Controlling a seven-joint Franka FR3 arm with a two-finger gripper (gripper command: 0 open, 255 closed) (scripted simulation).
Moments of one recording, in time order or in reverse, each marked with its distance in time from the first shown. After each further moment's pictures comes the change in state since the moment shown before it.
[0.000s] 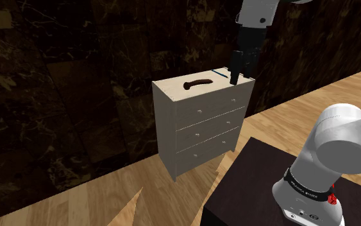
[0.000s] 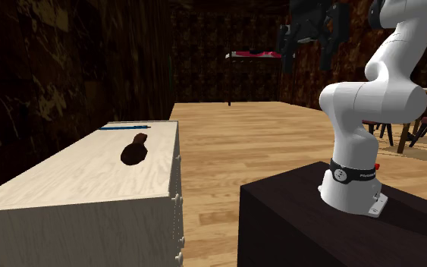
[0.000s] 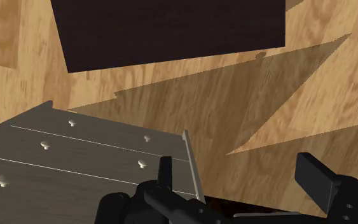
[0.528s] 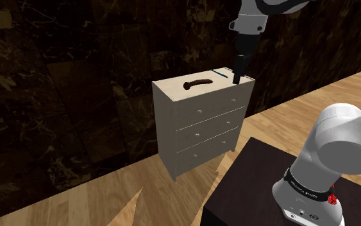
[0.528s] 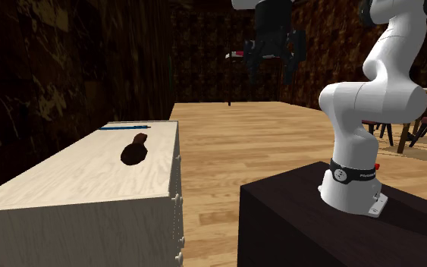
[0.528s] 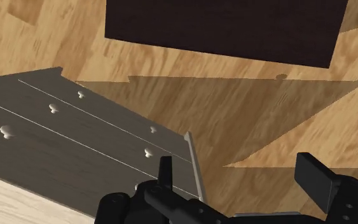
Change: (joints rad) arm 0.024 0.108 -0.159 0.012 -0.127 0.077 -0.331
